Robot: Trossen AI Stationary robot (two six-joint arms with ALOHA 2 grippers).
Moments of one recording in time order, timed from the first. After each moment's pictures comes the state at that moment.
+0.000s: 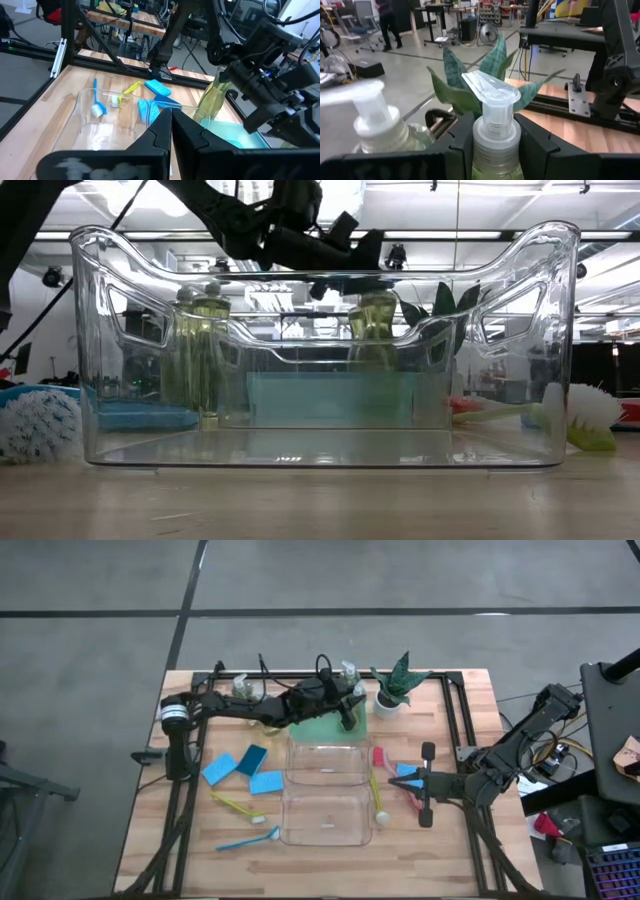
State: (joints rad) left arm 0.26 1.85 1.26 0.52 -0.16 0.00; right arm 0.73 0.98 0.74 -0.03 0.83 -0.01
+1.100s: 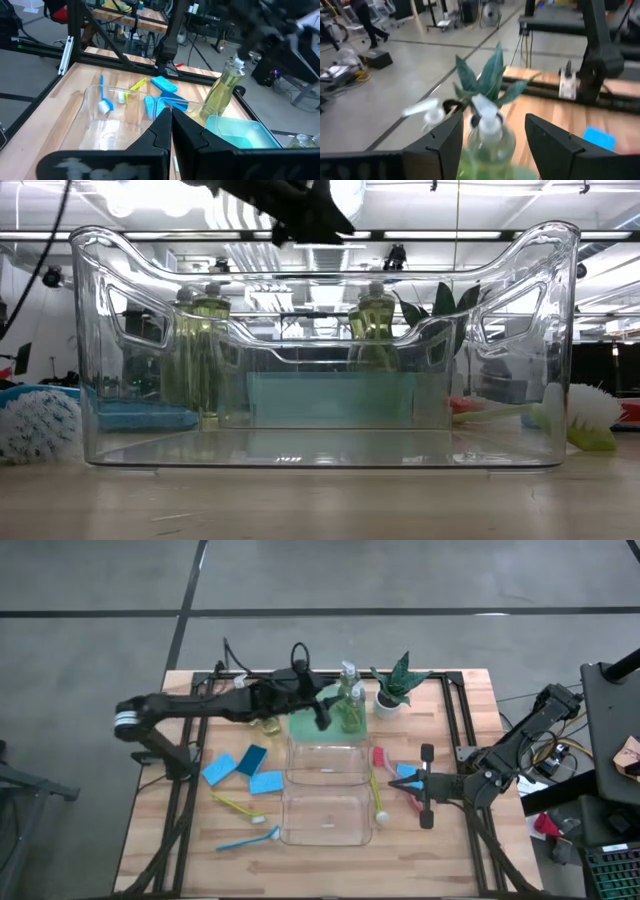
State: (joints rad) left arm 0.20 1.49 1.26 0.02 -0.23 0.04; right arm 0.73 0.98 0.73 -0.05 0.80 0.03
